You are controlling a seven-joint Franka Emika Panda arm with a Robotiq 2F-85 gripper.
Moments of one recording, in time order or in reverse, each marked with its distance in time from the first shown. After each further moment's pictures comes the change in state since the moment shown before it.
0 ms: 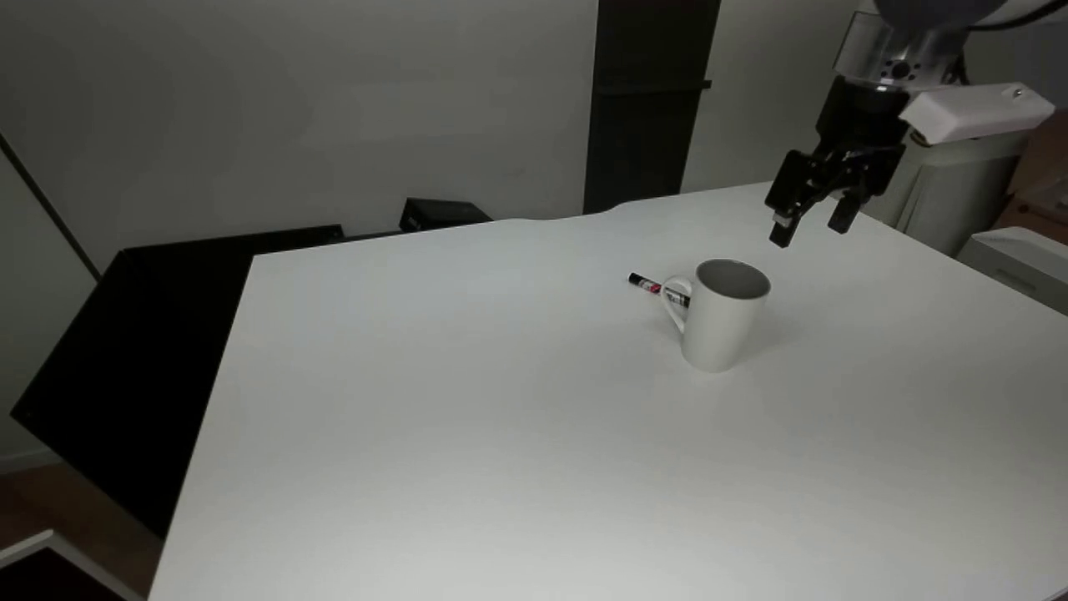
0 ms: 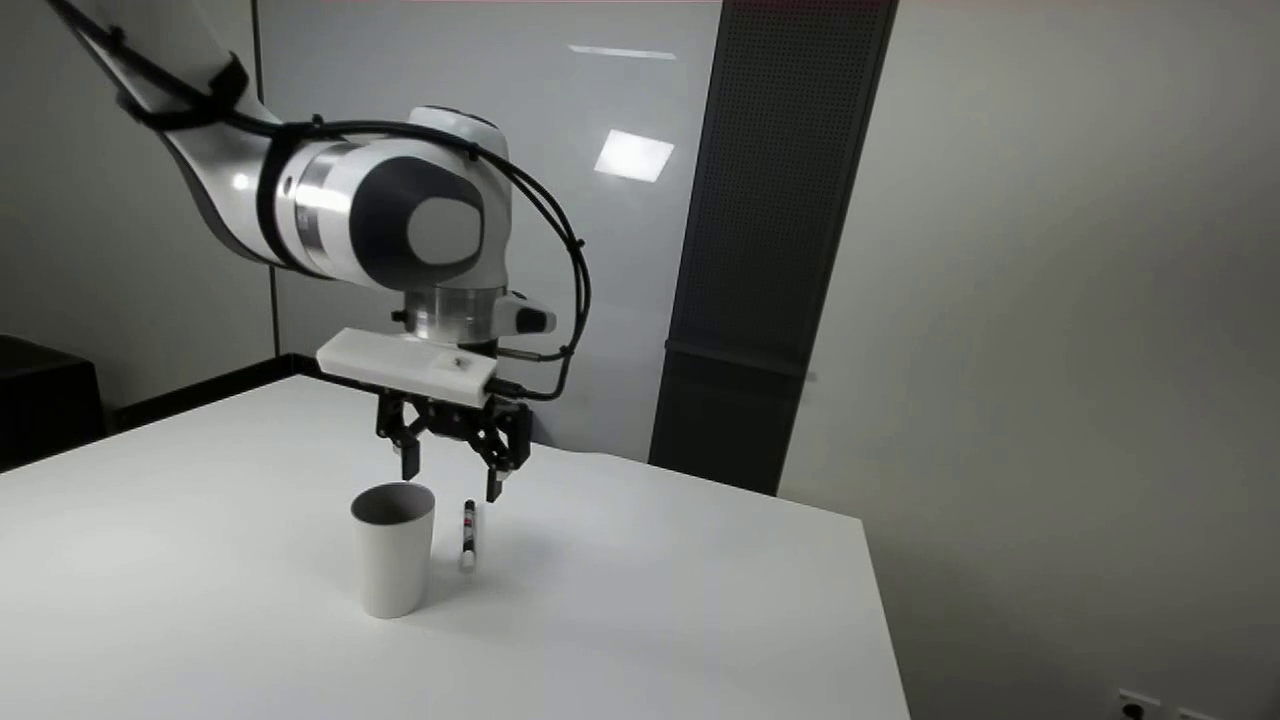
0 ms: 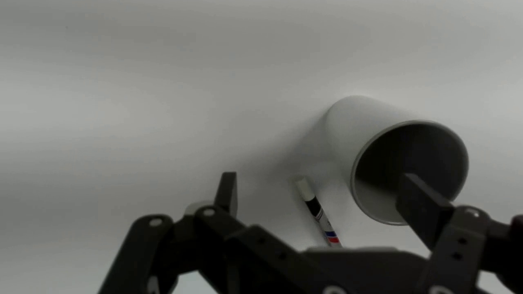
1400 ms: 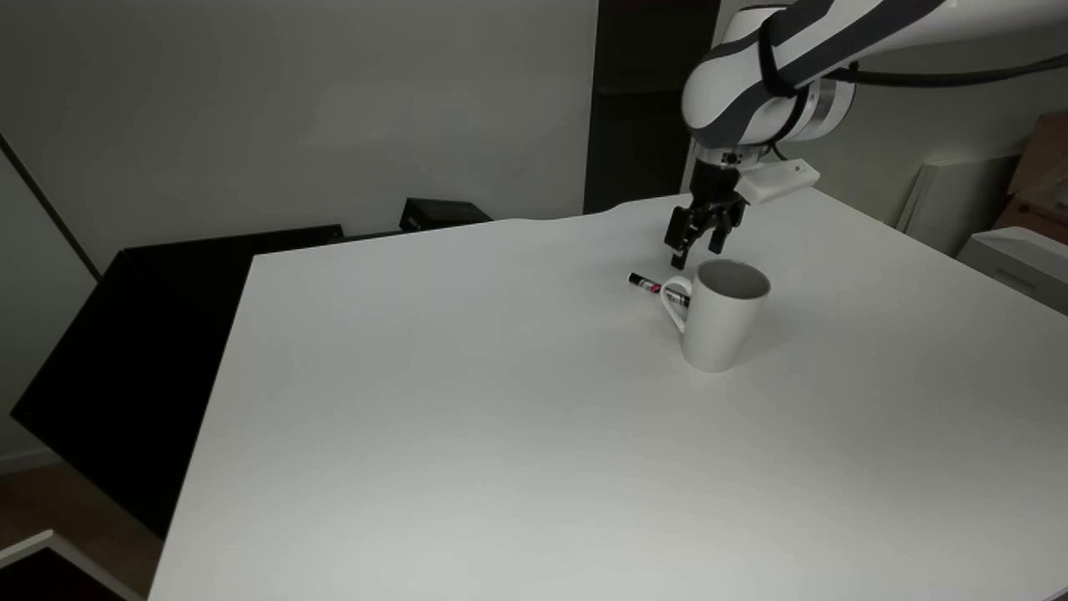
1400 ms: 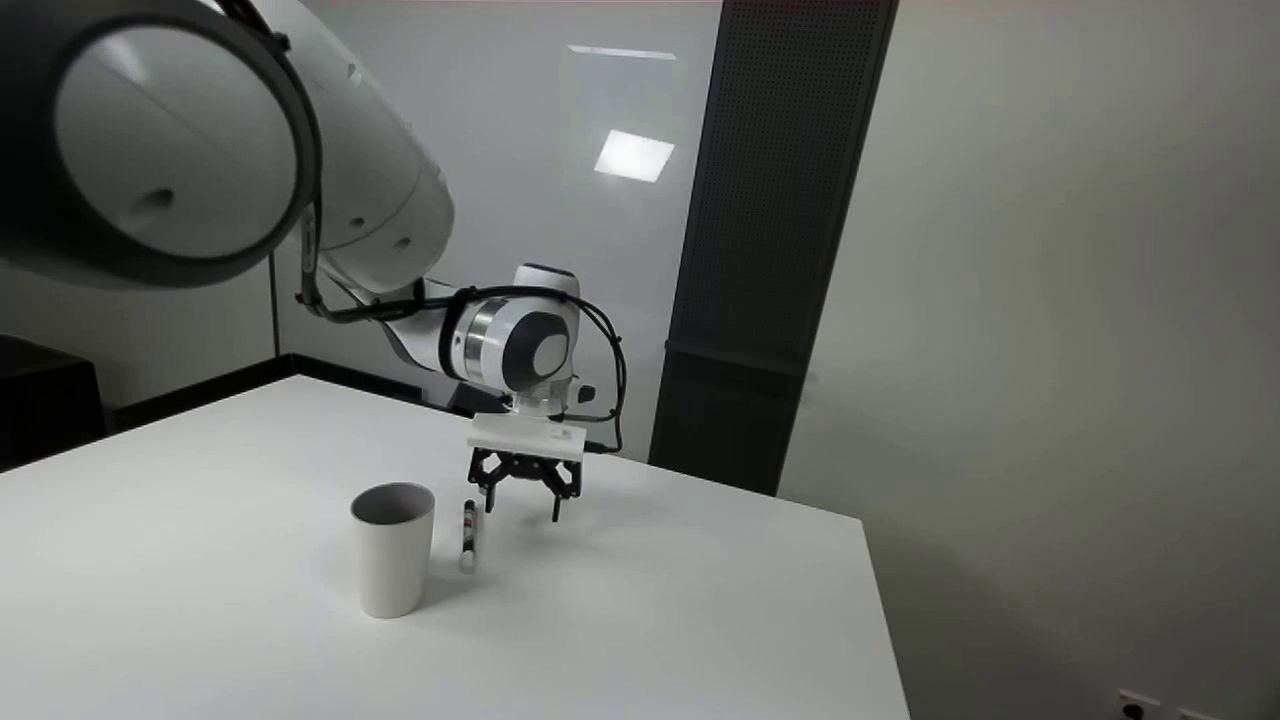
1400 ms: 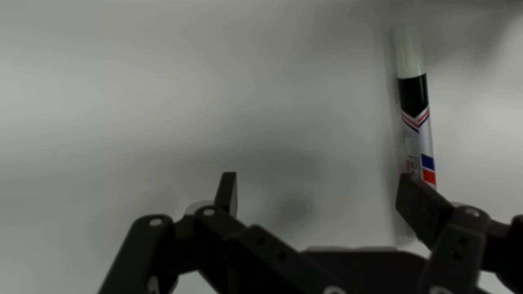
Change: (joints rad) arm -0.032 0.761 0.053 0.969 -0.041 -0.238 -0.166
